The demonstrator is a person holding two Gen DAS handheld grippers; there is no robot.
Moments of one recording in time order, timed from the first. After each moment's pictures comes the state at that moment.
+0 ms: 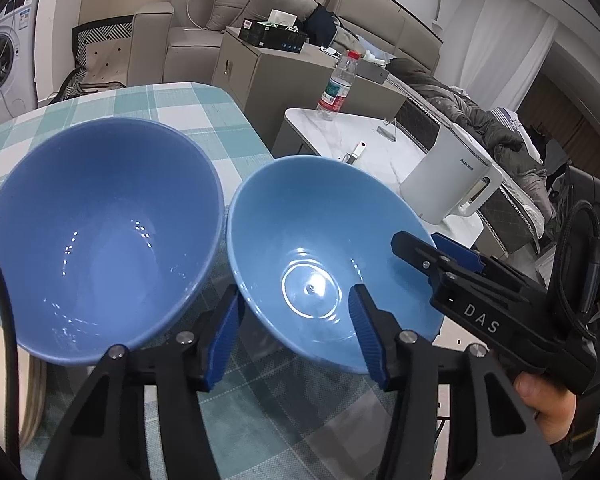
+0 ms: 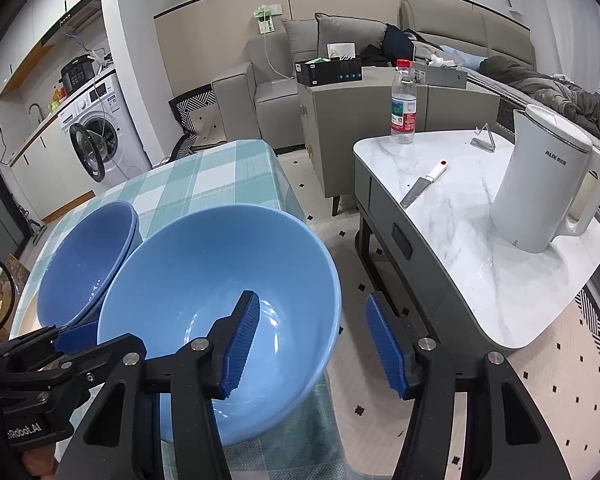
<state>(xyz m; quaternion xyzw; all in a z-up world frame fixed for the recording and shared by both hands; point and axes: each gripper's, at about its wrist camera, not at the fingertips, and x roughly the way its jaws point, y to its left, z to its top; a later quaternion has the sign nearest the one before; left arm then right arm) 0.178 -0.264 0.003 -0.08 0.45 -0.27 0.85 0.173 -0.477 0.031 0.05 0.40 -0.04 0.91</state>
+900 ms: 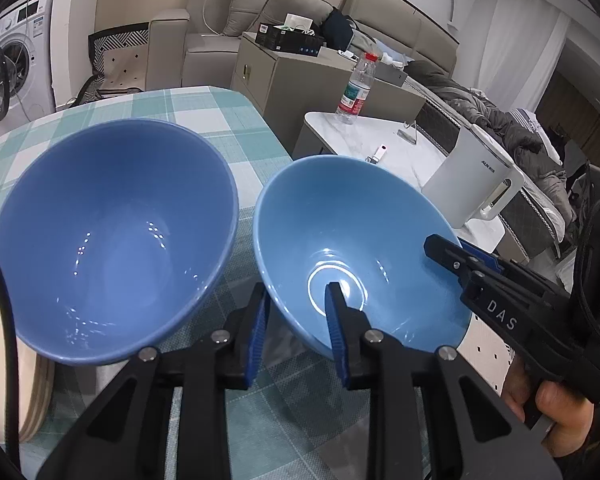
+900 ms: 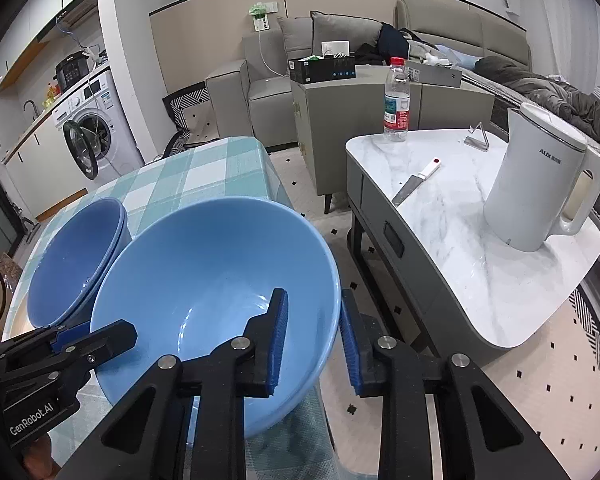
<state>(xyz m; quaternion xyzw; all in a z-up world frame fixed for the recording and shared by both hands) 0.177 -0.269 -0.003 -0.07 0.44 -0.23 0.87 0.172 -0.480 0.028 0.04 0.40 -0.05 0.91</state>
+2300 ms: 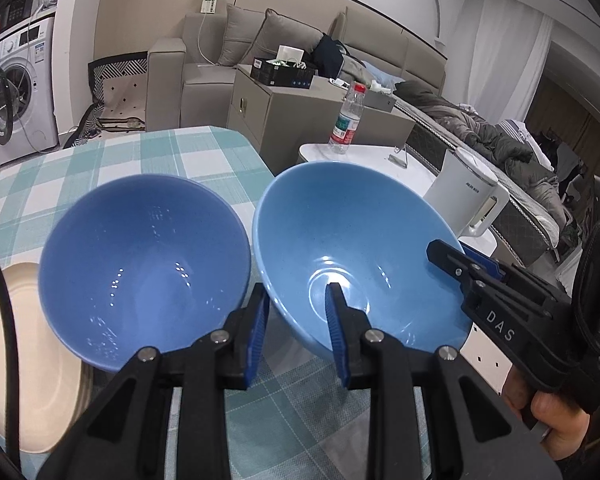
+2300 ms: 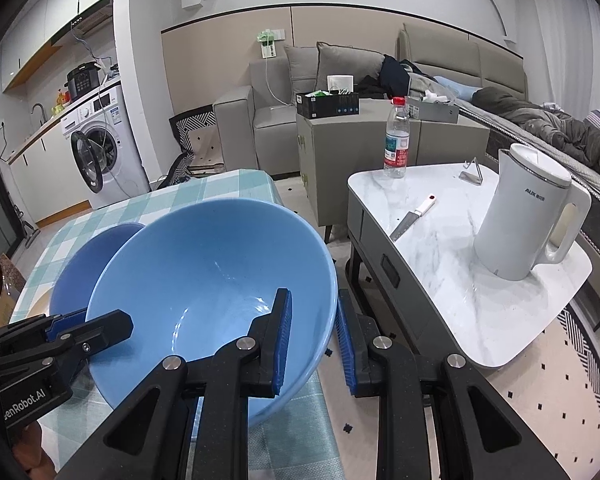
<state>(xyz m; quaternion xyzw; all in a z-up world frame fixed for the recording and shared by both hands) 0.161 -0.246 0.039 -0.06 0.39 -0.23 0.89 0.149 -0.461 0.068 0.02 0.35 -0.05 0.94</state>
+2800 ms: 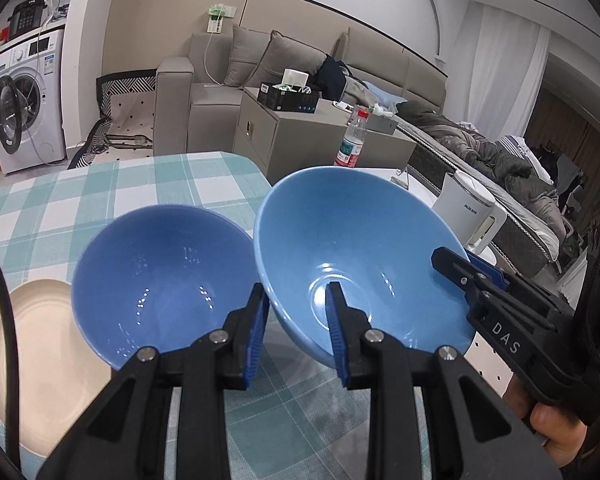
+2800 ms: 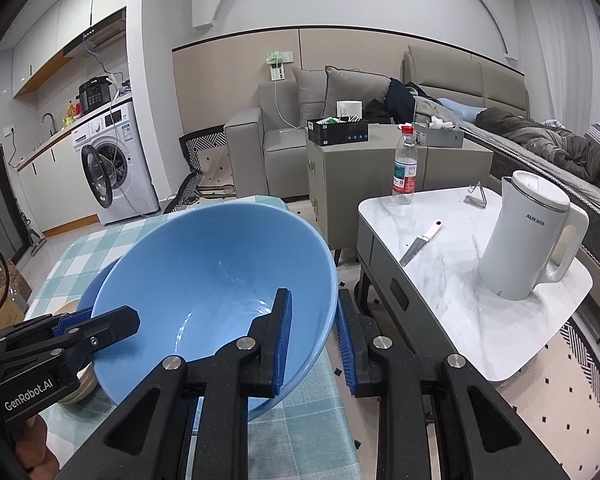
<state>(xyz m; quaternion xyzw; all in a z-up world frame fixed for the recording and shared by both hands) 0.156 -0.224 0.059 -0.07 0.36 -0.23 0.90 0.139 -0.437 0.094 0.02 0.31 -0.04 0.95</state>
